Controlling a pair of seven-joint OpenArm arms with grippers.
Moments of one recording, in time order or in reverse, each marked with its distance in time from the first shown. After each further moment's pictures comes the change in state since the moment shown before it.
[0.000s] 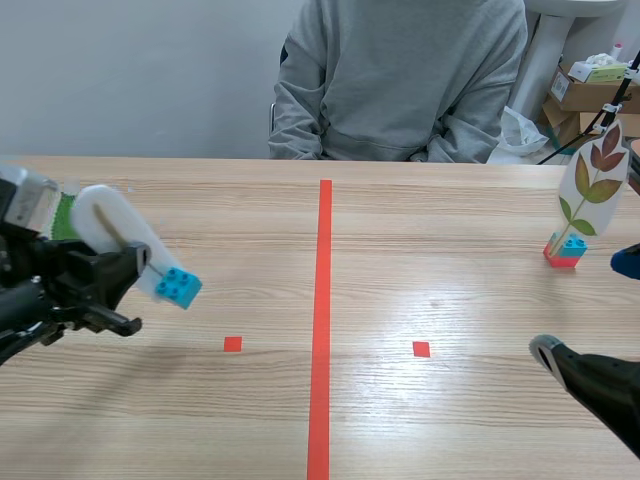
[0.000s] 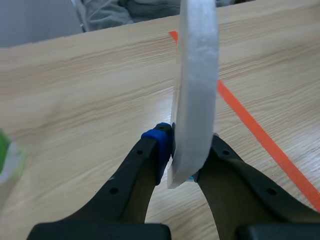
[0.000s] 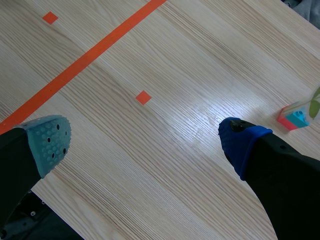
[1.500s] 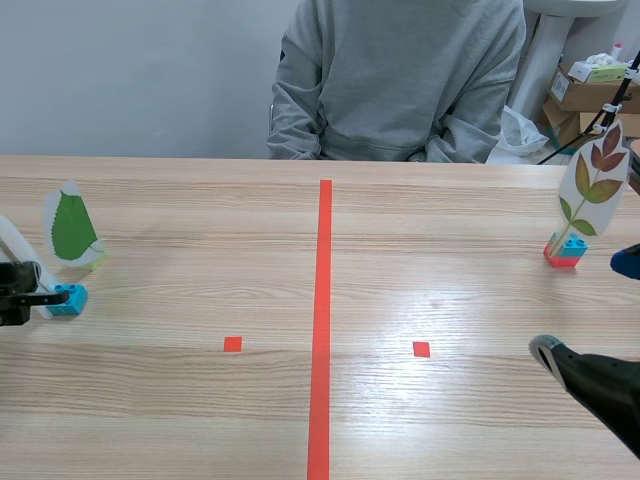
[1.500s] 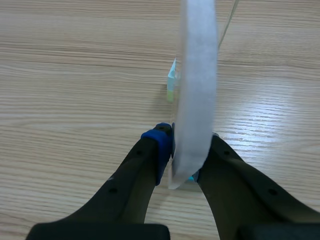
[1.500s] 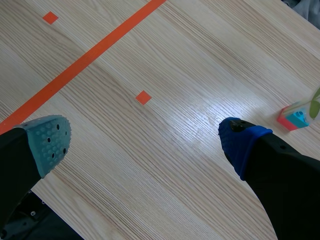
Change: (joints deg) left arm -16.3 -1.2 -9.2 -28.5 5.6 13.6 -0.8; right arm 0.0 0.0 0.0 0.0 0.0 0.0 0.0
